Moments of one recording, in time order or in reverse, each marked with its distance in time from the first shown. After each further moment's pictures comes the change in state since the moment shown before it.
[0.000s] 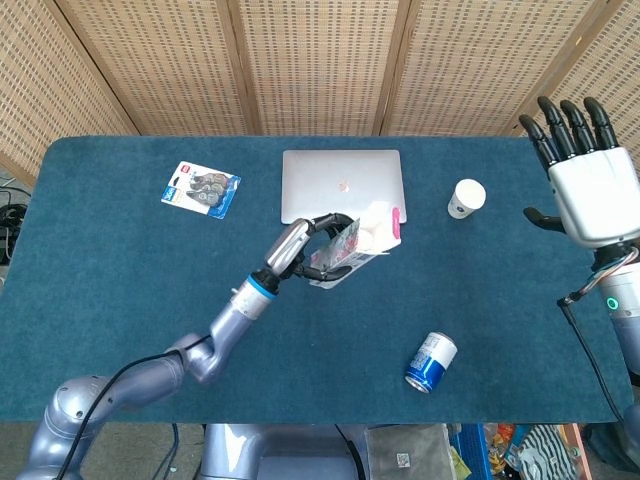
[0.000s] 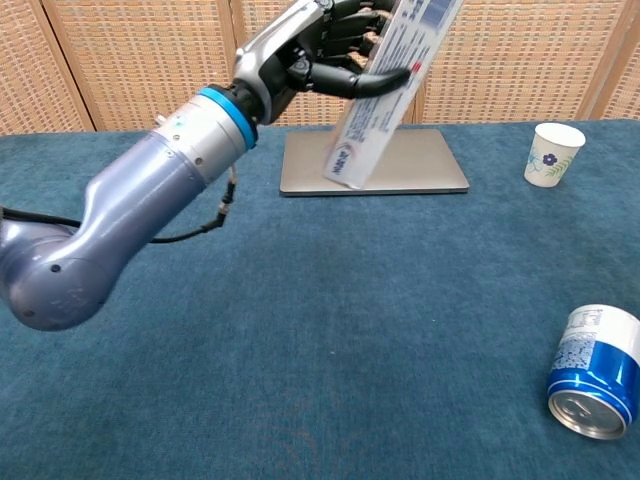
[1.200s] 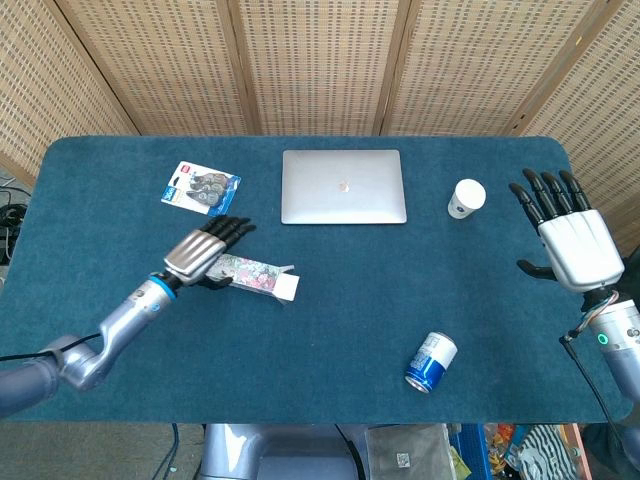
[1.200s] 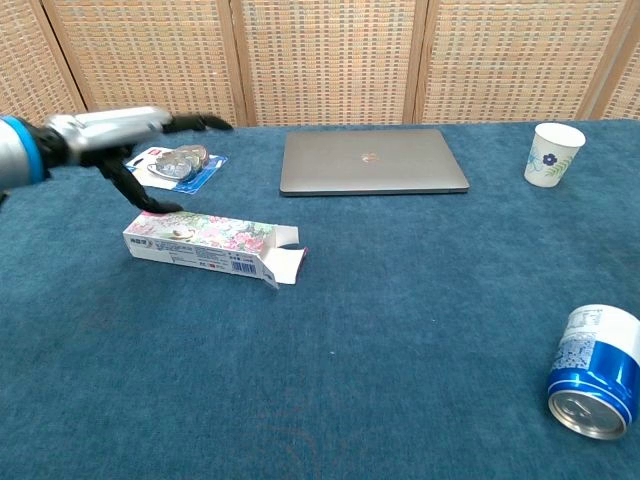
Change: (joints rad) left arm 0.218 0.540 0.227 -0.414 -0.076 -0.297 0.684; right arm -0.128 -0.218 -0.142 0.231 -0.252 0.071 0.212
